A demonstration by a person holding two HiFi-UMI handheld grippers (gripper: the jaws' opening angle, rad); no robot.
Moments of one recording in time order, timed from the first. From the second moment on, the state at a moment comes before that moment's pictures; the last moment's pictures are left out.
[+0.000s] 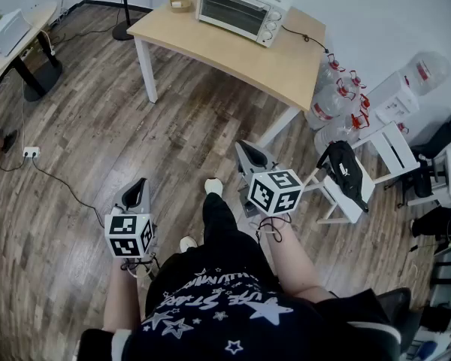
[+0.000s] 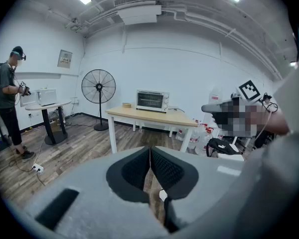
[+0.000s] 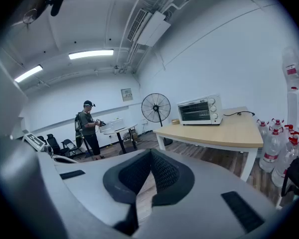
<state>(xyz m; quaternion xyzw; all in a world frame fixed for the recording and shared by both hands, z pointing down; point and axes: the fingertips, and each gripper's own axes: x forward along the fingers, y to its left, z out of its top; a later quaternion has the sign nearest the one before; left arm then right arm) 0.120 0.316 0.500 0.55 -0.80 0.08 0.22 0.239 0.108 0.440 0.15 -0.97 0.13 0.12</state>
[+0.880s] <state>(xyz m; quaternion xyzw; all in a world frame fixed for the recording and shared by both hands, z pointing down) 0.125 0.311 0.490 0.54 -0.81 0.09 0.21 0.245 0.098 0.432 0.15 -0.98 0.13 0.10</state>
